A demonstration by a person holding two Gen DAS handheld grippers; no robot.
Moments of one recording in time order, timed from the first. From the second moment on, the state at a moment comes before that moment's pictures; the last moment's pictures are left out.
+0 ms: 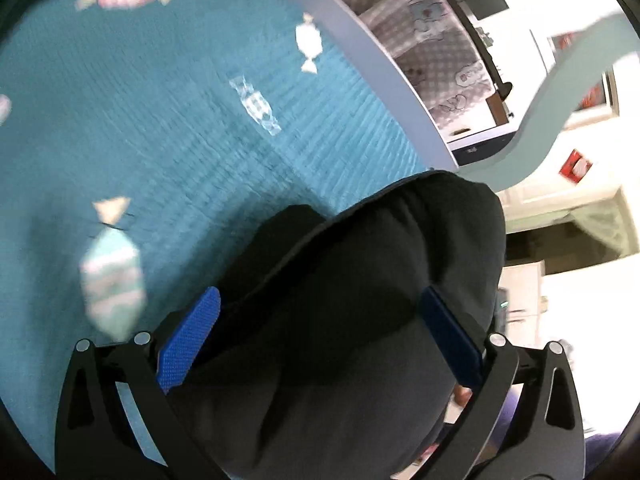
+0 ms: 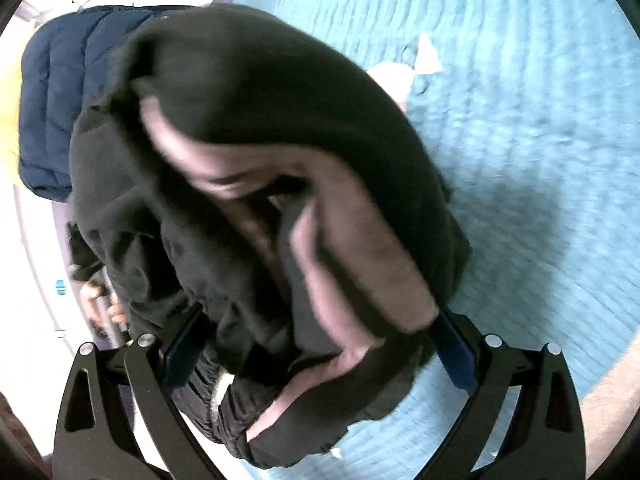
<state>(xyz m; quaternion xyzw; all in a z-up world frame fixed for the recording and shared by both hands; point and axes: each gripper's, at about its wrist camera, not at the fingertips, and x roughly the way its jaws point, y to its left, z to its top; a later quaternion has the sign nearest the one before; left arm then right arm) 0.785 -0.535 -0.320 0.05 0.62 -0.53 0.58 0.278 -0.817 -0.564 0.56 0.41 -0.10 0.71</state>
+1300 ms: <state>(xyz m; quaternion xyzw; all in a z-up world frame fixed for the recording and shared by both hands) 0.426 0.021 -0.237 -0.04 0.38 -0.12 0.92 0.244 -0.242 -0.304 0.07 0.37 -0.04 0.92</state>
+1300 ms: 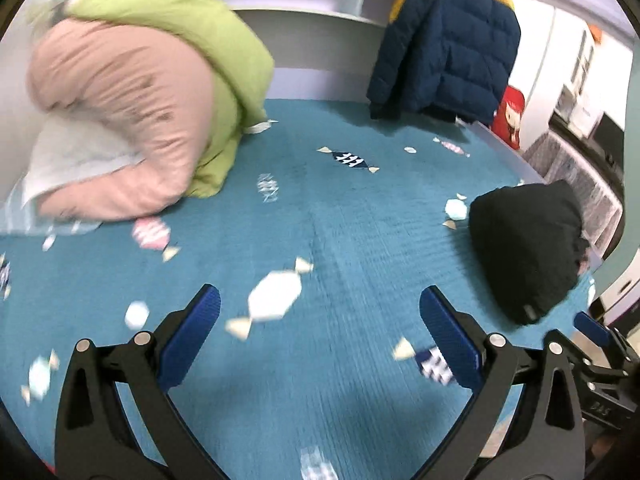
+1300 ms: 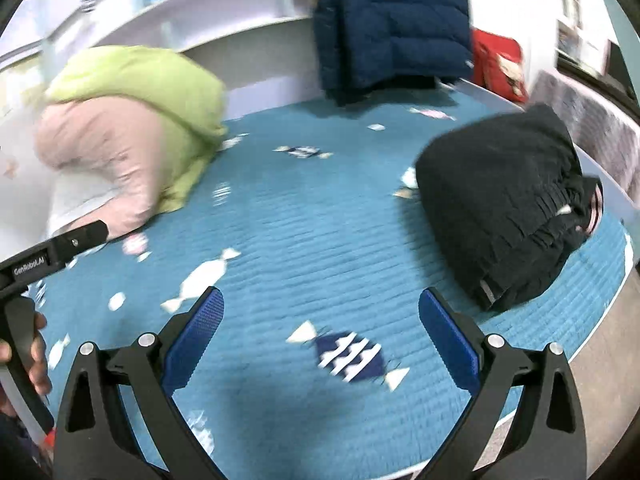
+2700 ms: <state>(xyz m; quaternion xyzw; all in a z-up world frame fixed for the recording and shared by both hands) 0.012 0.024 -0.063 -0.01 0.16 -0.05 0.99 -0.075 -0.157 -0.132 -0.01 0.16 0.00 0.99</state>
